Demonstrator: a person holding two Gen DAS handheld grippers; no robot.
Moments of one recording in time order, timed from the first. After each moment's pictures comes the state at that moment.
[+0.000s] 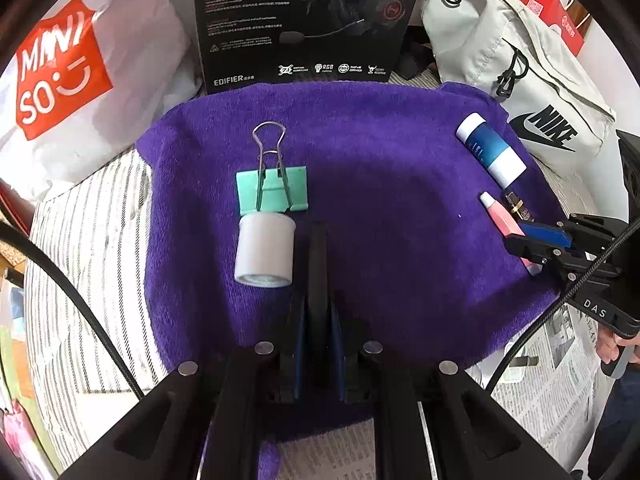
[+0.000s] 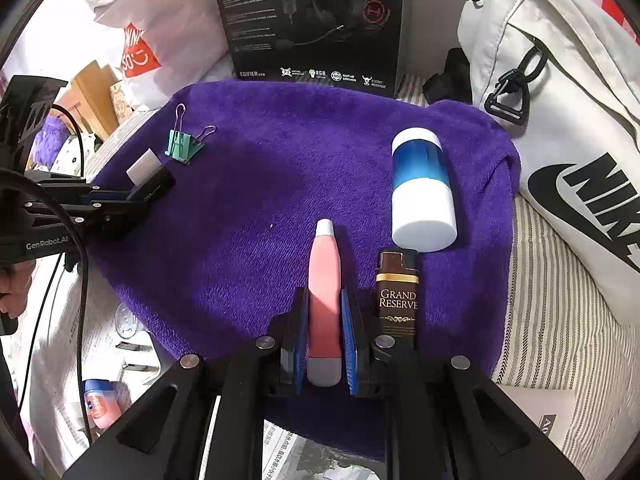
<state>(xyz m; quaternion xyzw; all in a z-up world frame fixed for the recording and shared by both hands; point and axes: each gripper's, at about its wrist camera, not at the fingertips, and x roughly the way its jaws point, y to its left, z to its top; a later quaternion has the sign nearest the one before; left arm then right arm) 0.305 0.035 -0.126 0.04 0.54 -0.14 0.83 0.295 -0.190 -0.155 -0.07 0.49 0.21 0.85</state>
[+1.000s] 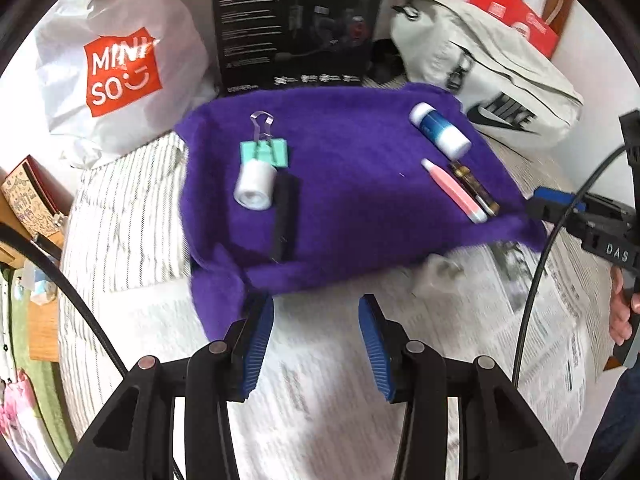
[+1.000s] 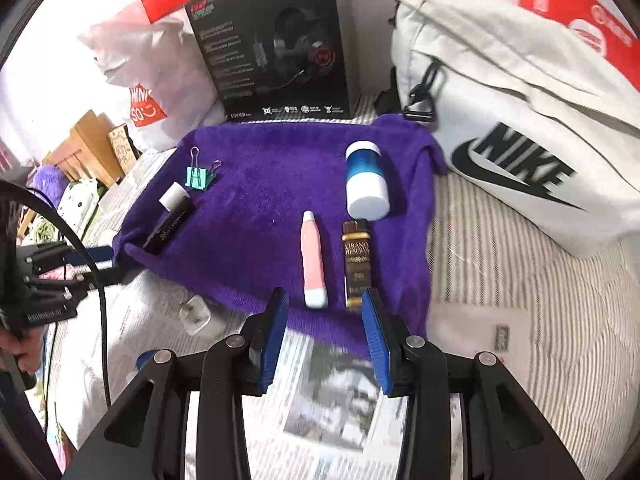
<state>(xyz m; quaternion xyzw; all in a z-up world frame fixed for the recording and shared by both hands) 0.202 0.030 -0.085 0.05 0.52 -0.12 0.85 0.225 -0.239 -0.097 0.00 0.47 0.16 0.87</state>
